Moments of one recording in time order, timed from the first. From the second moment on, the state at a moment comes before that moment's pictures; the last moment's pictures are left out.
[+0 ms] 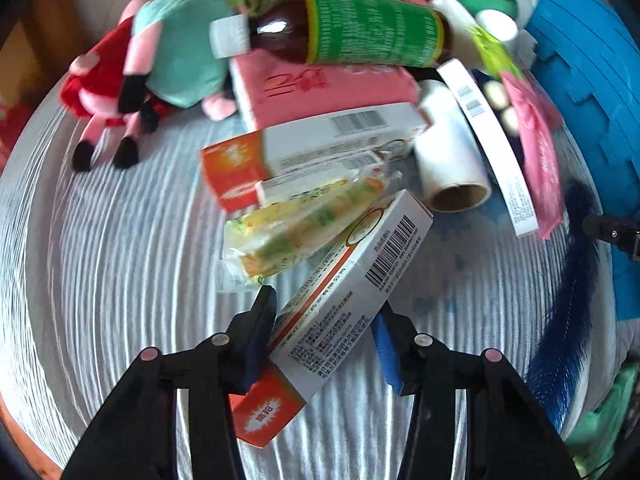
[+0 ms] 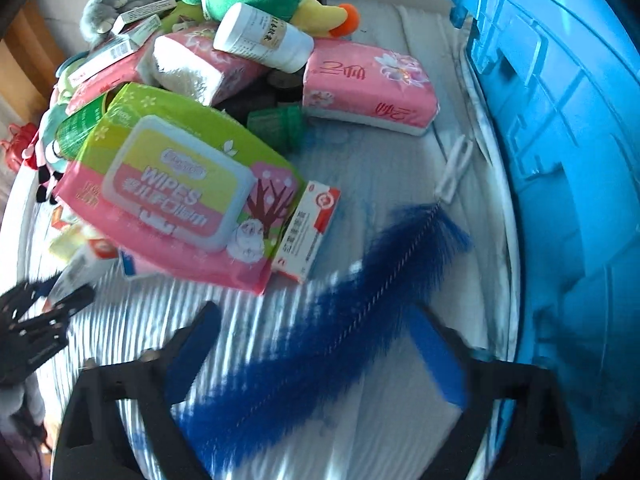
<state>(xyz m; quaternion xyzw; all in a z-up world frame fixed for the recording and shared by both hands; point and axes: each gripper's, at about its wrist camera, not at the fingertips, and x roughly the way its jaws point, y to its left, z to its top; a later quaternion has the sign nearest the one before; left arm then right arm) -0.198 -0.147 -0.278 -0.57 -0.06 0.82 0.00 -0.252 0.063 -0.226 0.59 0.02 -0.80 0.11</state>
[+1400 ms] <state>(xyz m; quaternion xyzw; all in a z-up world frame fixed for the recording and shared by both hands) -0.166 -0.150 -0.248 -0.54 -0.08 0.84 -0.04 -0.255 0.057 -0.245 0.64 -0.04 -0.76 0.13</state>
